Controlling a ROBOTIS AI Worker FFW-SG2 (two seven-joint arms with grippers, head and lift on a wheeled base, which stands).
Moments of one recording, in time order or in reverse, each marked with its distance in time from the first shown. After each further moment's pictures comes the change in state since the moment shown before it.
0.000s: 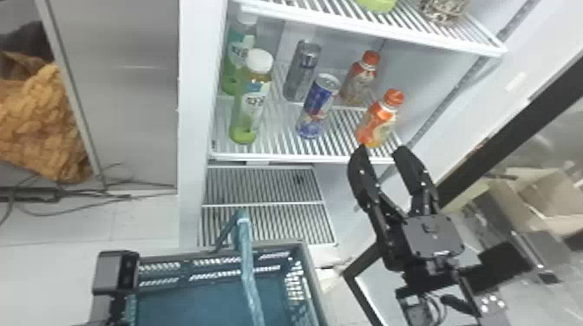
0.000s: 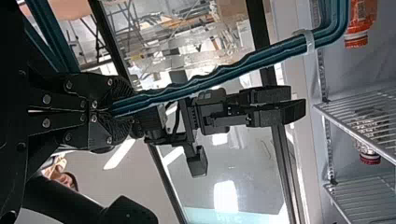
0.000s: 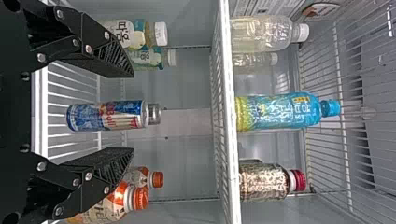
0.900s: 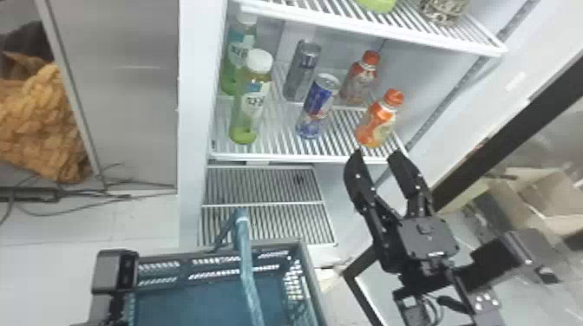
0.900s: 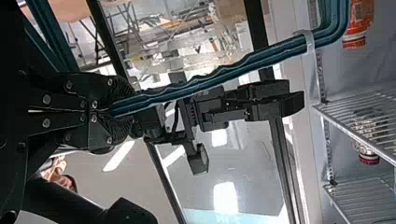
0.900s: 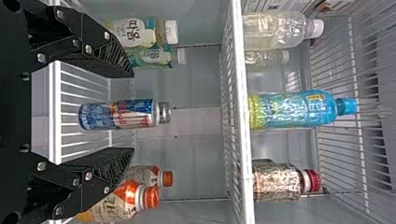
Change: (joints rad) left arm 0.000 0.000 0.003 0.000 -0.004 -0.002 0.001; right arm -0.006 0.000 -0.002 0.010 -0.004 0.034 0.000
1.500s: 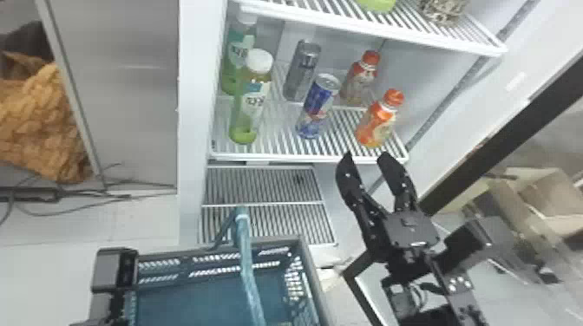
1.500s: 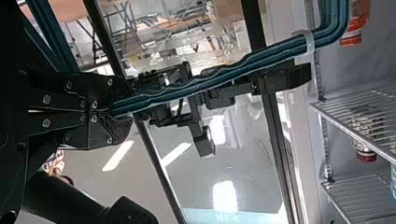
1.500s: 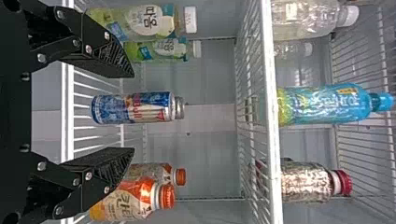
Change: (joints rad) left arm -0.003 0.001 -0.004 0.000 0.007 -0.014 0.002; right arm -0.106 -0.012 0.002 0.124 0.010 0.003 0.012
